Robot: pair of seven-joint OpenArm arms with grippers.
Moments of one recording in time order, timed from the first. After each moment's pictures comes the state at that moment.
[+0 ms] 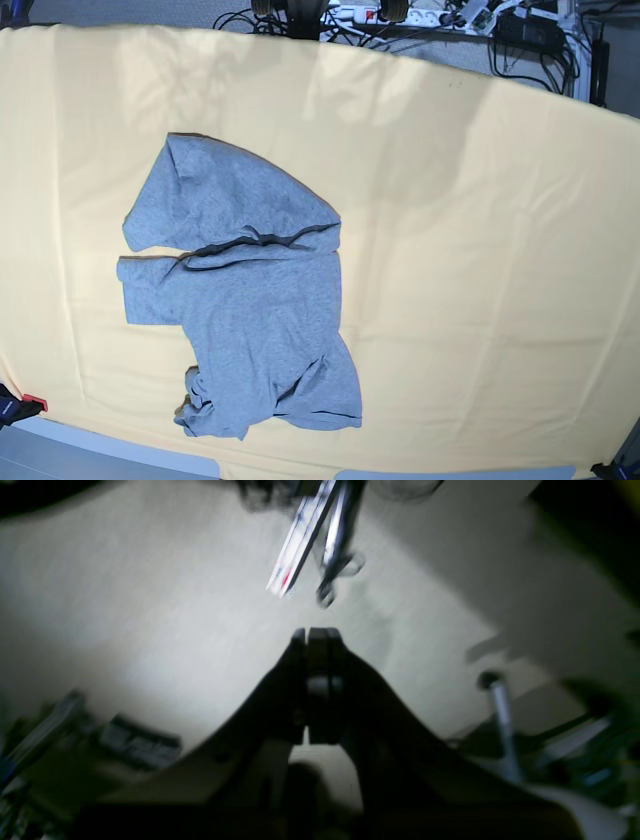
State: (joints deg) left arm 64.2 -29.4 -8.0 119.6 -34.9 -22.7 44.4; right arm -73.1 15.2 -2.9 131.5 0.9 14.7 -51.0
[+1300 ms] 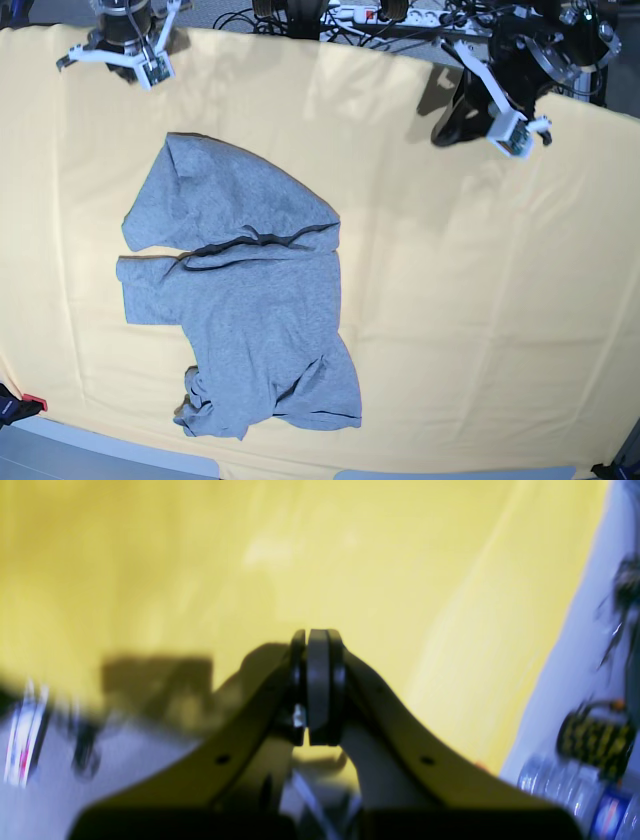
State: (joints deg) left arm 38.7 -29.4 -13.3 133.5 -44.9 -24.9 39.3; right arm -50.4 14.9 -3.0 133.0 -27.7 3.4 -45.4
